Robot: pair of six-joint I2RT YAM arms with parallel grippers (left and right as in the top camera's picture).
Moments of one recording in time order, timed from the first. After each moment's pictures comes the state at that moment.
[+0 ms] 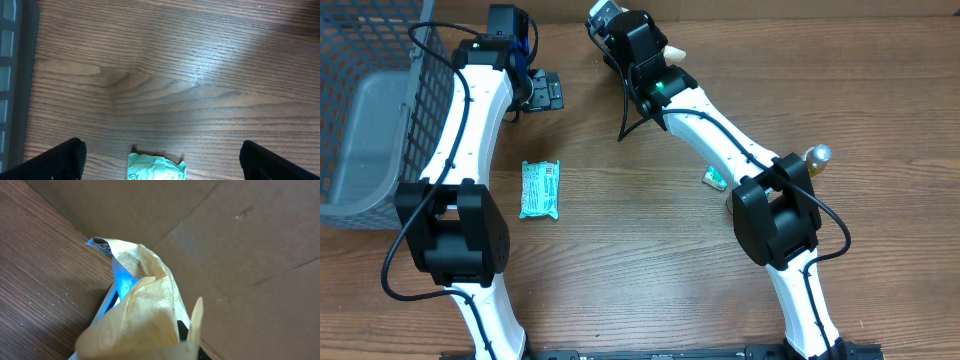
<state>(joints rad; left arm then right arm) -0.06 2.07 1.89 -1.04 -0.10 -0.23 0.56 2.33 2.03 -0.17 0.38 -0.49</state>
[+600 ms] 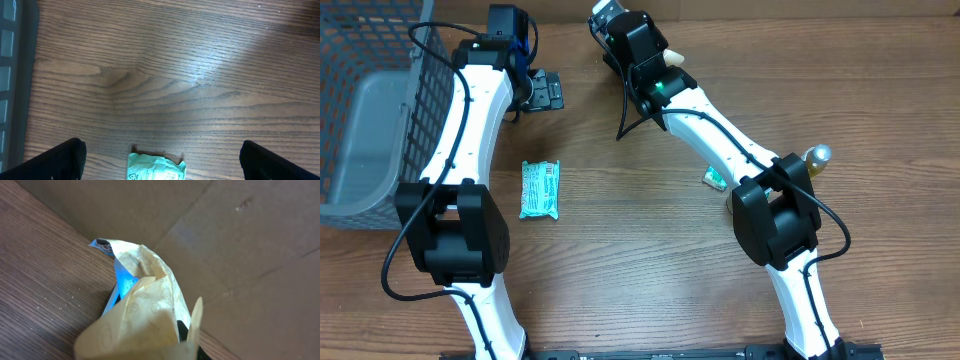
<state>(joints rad) -0.06 2.07 1.89 -1.04 -0.10 -0.23 0.56 2.33 2.03 -0.18 0.38 -0.40</state>
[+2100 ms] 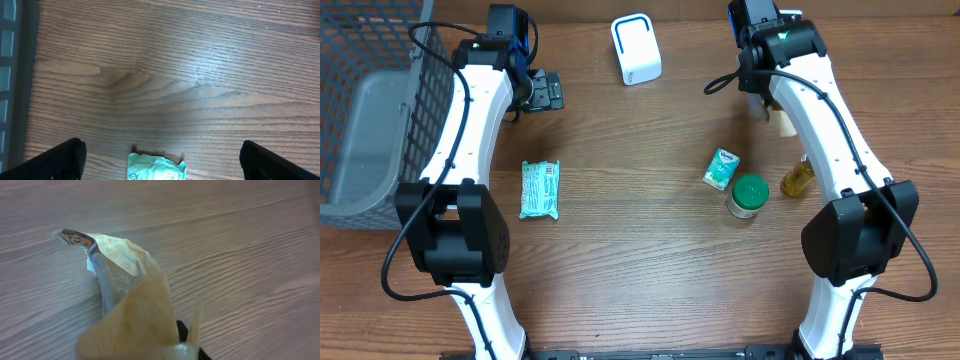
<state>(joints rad) -0.06 2.07 1.89 -1.04 -0.10 -0.23 0.26 2.07 2.04 -1.19 0.56 0.41</state>
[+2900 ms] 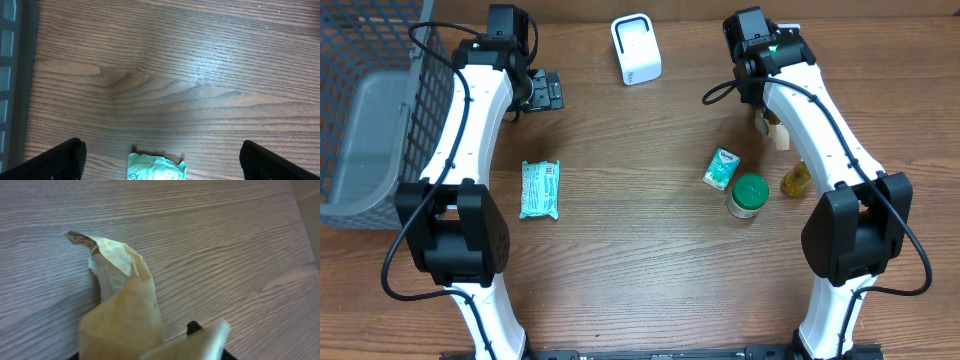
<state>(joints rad) -0.06 2.07 1.89 -1.04 -0.10 -0.23 0.26 2.07 1.90 -1.11 0.61 0.41</state>
